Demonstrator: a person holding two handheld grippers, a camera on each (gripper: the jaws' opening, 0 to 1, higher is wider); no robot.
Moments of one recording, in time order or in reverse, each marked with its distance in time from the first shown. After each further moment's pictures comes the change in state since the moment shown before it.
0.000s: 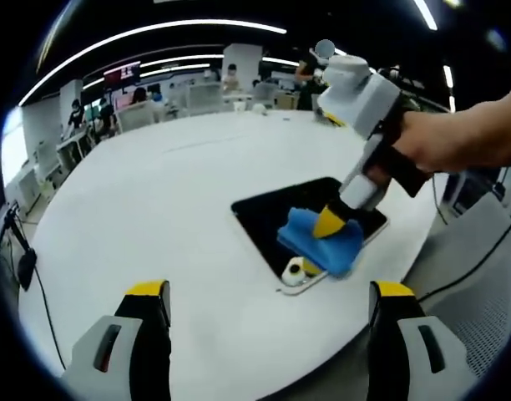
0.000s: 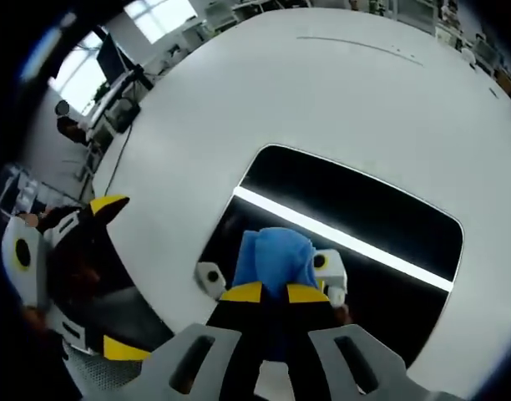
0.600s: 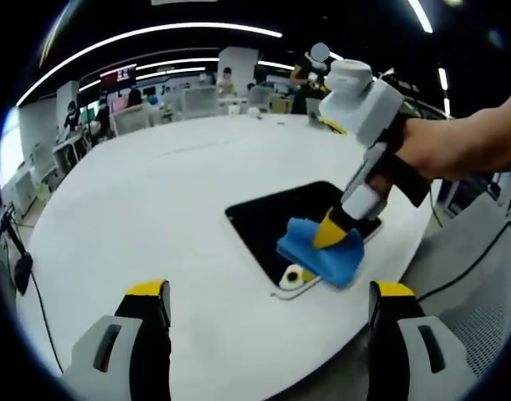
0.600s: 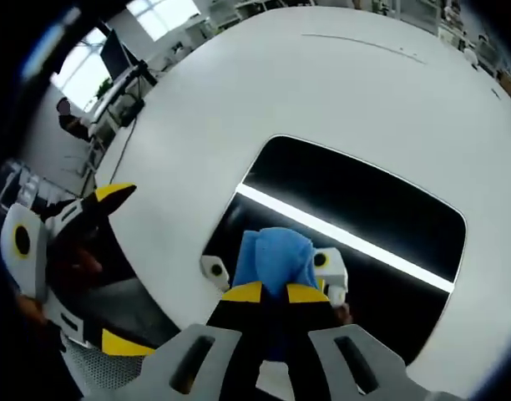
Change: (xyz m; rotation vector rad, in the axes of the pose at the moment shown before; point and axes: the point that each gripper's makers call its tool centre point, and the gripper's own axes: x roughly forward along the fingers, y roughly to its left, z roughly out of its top) left arm 0.000 -0.004 0.004 0.020 -0.024 -0.027; right arm -0.003 0.005 -0.007 -0.015 0.014 0.013
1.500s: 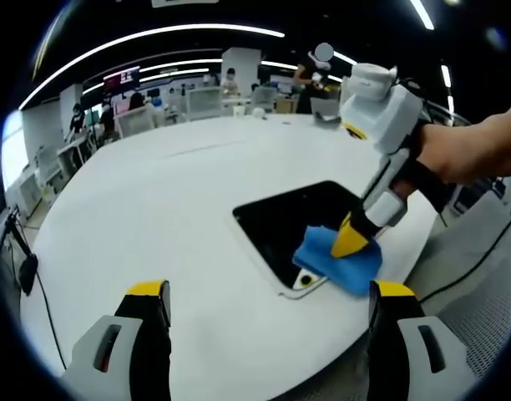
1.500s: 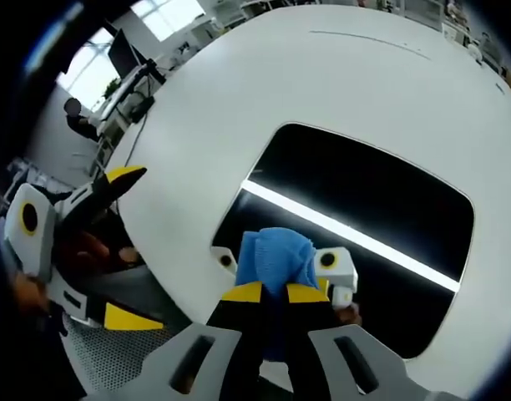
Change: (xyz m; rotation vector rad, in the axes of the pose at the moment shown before) left arm 0.000 0.007 -0.001 0.001 0.005 0.035; right arm -0.003 0.010 -0.017 -0.011 -0.001 0.048
